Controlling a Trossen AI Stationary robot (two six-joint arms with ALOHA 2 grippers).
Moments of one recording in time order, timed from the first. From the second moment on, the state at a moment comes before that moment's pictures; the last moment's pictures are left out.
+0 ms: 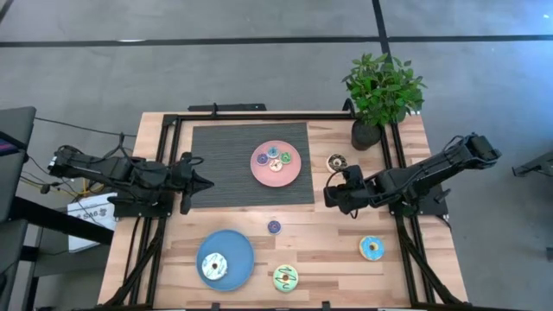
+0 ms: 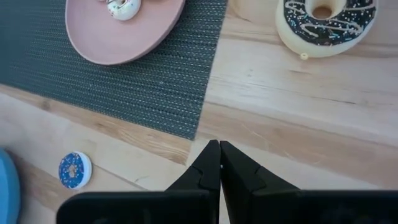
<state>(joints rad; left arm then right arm) -0.22 0.50 0.57 -0.49 -0.30 -0.26 0.32 1.24 0.83 -0.81 0.45 1.54</state>
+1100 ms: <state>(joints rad) -0.22 0.50 0.57 -0.49 -0.33 -0.18 -0.01 1.37 0.83 -0.87 0.52 1.53</state>
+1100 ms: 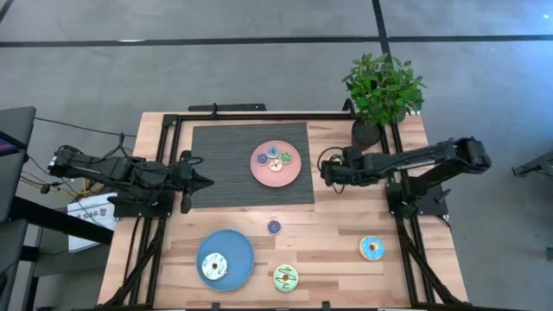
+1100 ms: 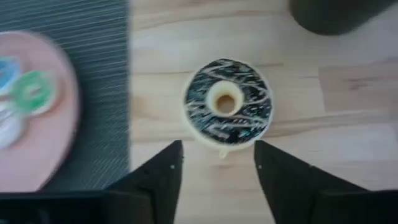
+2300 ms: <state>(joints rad) -0.22 0.50 0.57 -0.48 -0.32 -0.27 -0.20 1.66 0.83 -0.77 0.43 1.48</state>
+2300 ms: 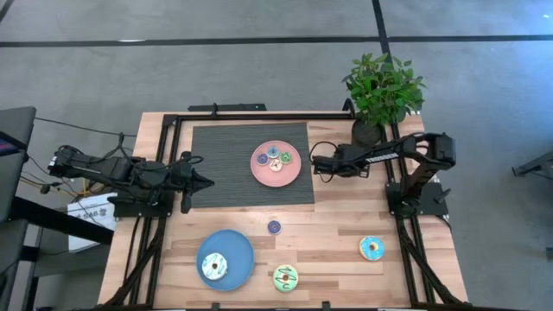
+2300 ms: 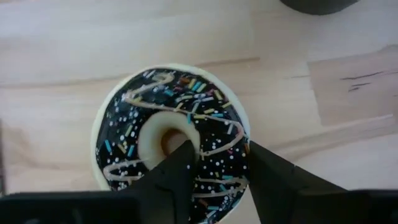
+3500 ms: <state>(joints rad) -0.22 0.48 0.57 -0.46 -0.19 -0.16 0.35 1.95 1.61 -0.26 0.56 0.86</state>
